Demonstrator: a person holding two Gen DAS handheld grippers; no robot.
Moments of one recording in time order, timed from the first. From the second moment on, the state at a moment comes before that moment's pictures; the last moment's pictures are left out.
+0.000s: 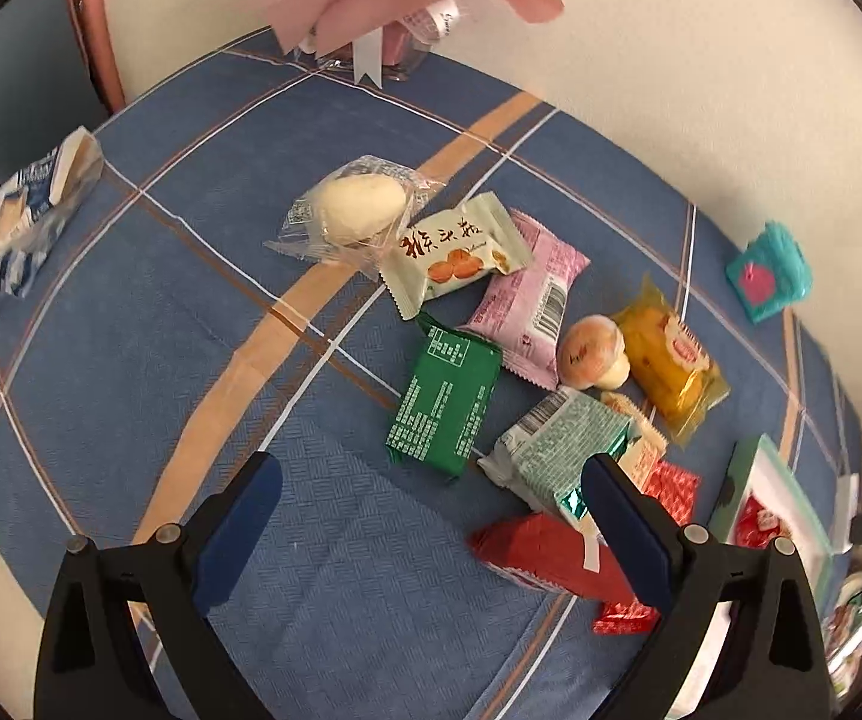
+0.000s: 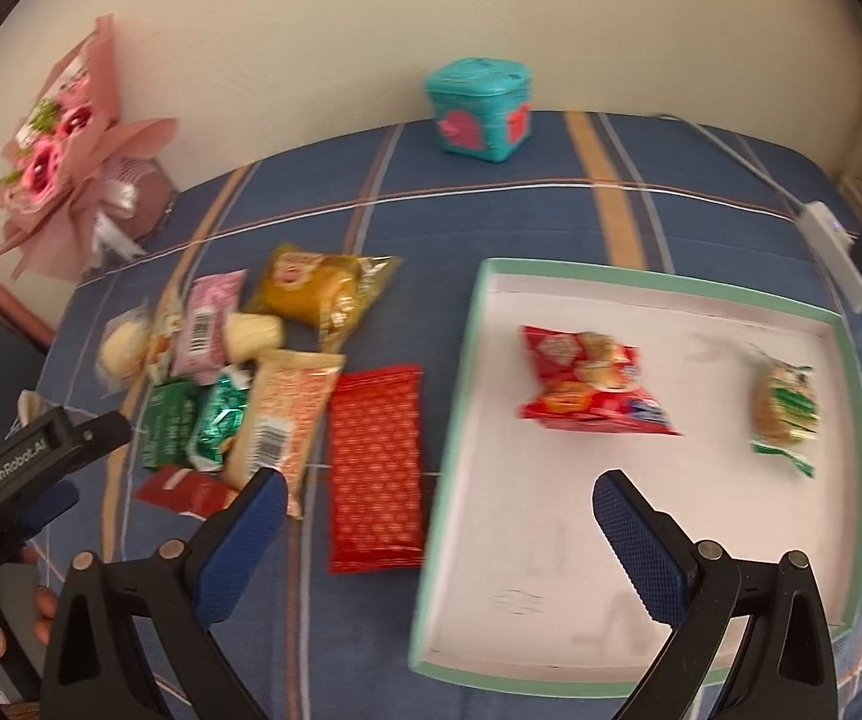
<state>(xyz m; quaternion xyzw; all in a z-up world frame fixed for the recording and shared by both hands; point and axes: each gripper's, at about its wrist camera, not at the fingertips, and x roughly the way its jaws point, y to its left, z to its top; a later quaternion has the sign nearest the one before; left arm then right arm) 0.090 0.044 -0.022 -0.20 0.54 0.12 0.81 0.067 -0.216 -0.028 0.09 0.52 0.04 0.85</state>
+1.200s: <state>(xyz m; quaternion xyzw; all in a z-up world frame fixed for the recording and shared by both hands) 0.098 -0.003 -0.058 -0.20 0.61 0.01 0.77 0.096 -0.170 -0.084 0.05 0.56 0.08 0.82</state>
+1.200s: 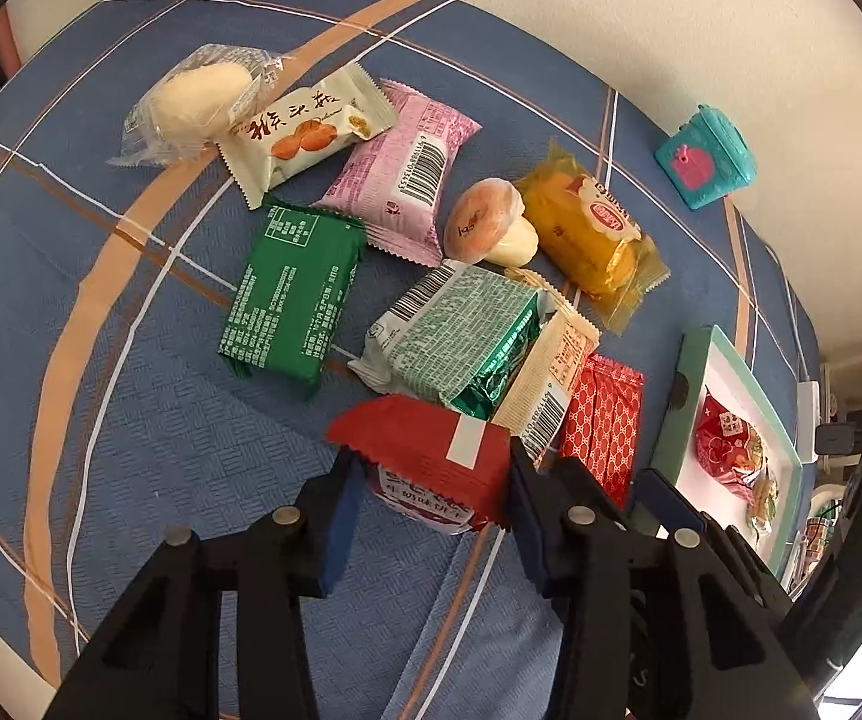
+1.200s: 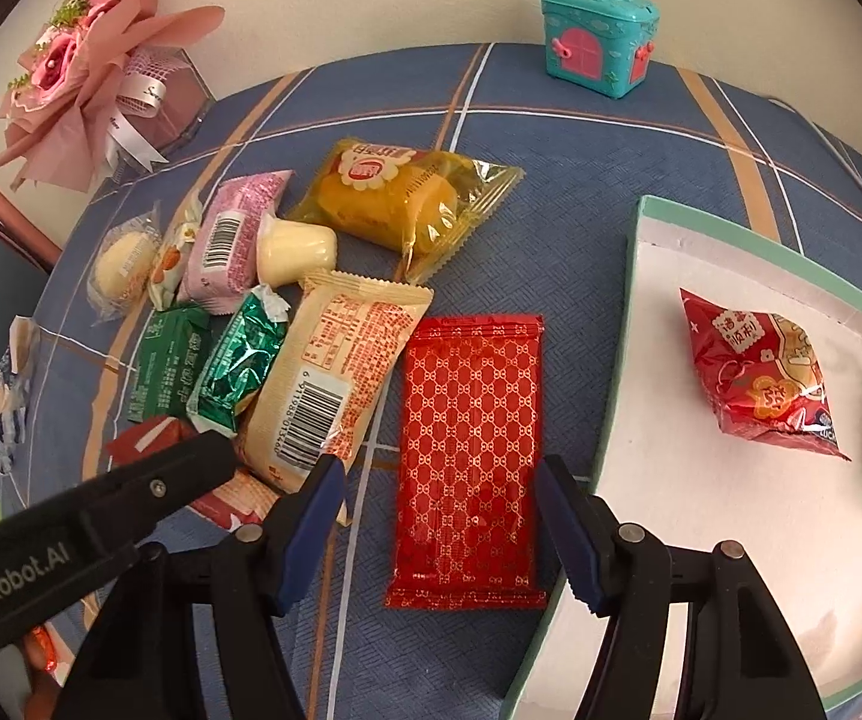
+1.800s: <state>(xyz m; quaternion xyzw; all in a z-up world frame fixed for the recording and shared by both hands) 0.093 0.014 -0.052 -0.22 0.60 0.03 0.77 0.123 -0.166 -0.101 0.02 0.58 0.05 0.81</state>
